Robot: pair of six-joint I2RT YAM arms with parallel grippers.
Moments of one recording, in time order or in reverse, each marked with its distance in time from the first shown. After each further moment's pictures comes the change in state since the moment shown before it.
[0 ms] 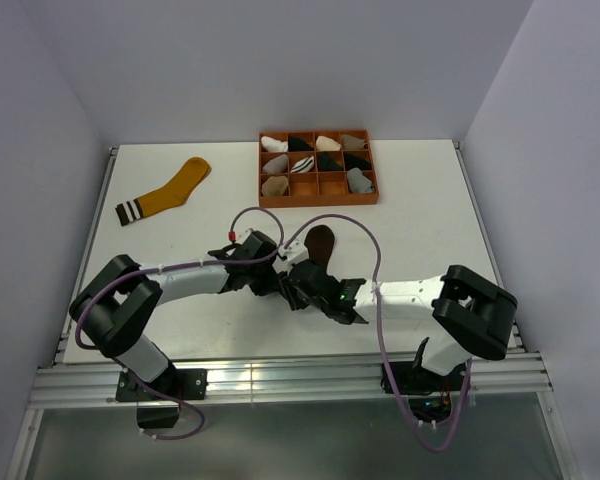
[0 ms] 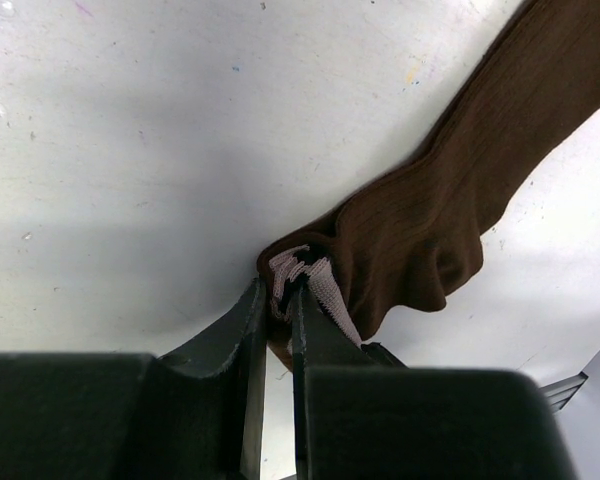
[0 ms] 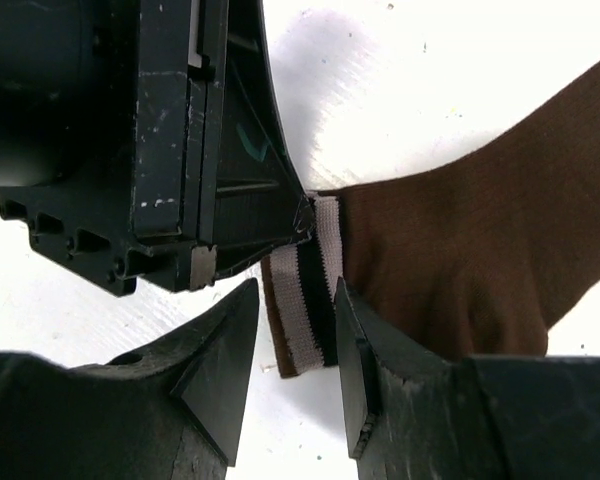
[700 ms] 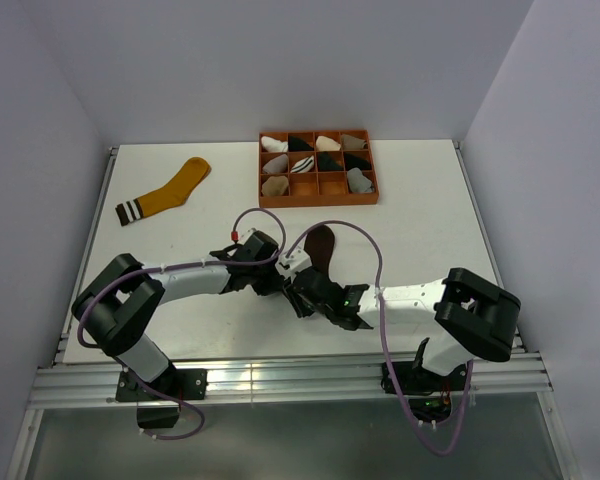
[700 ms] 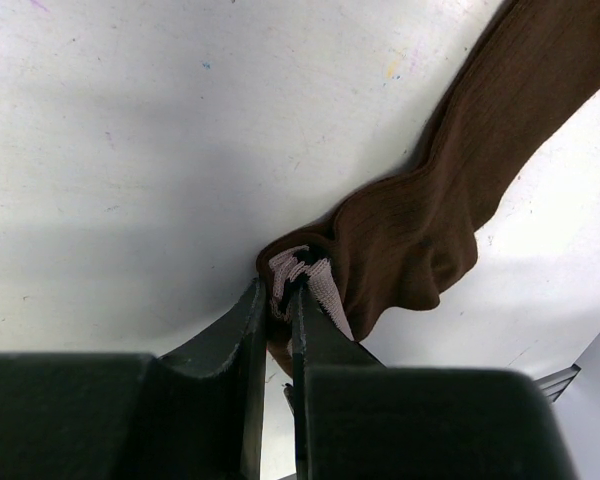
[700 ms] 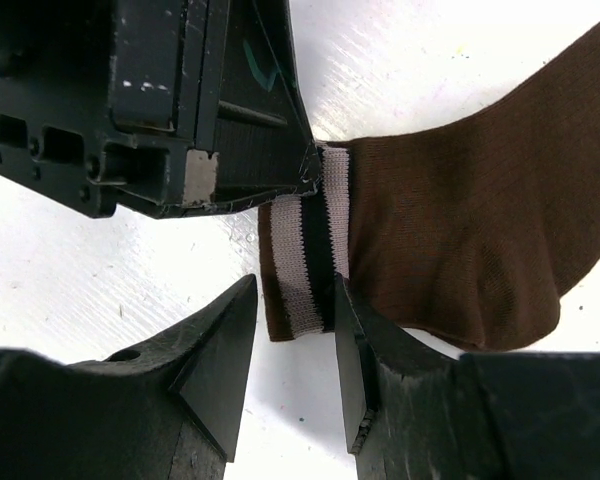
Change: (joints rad) left arm -0.005 0.013 0.000 0.034 0.010 -0.003; right arm 0.018 -0.027 -0.065 0.009 0.011 -0.028
